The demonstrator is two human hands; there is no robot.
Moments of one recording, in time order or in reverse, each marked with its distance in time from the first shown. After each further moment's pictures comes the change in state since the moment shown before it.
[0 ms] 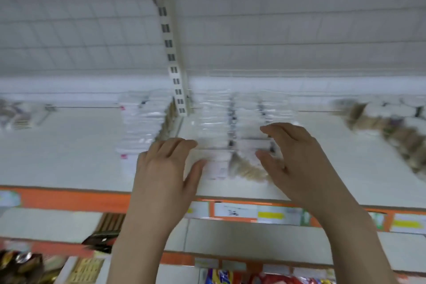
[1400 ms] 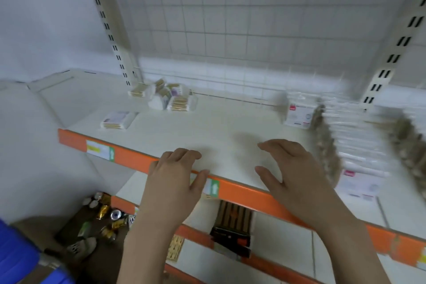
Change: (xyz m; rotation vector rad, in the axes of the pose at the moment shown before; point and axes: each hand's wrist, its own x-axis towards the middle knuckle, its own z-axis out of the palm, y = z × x) left_hand -0.068 -0.358 -0.130 0.078 -0.108 -0.350; right_hand 0.087 -0.315 0.223 0.078 -0.202 -0.238
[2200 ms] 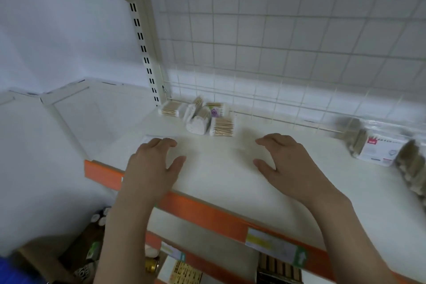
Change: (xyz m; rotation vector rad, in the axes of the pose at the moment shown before) left_hand 0.118 -0.170 -0.041 0.028 -0.001 -0.134; right_hand 0.163 -0.059 0.080 -0.109 -0.116 -0.029
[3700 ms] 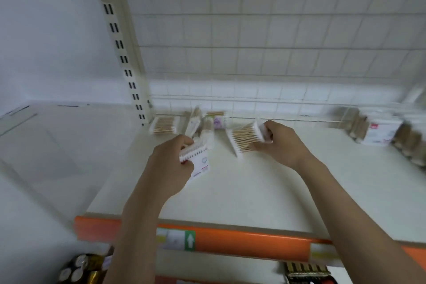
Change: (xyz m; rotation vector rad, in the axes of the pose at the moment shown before) left_hand 0.092 -0.053 0.013 -0.354 -0.253 0.167; right_hand 0.084 -0.010 0.046 0.378 0.153 0.477
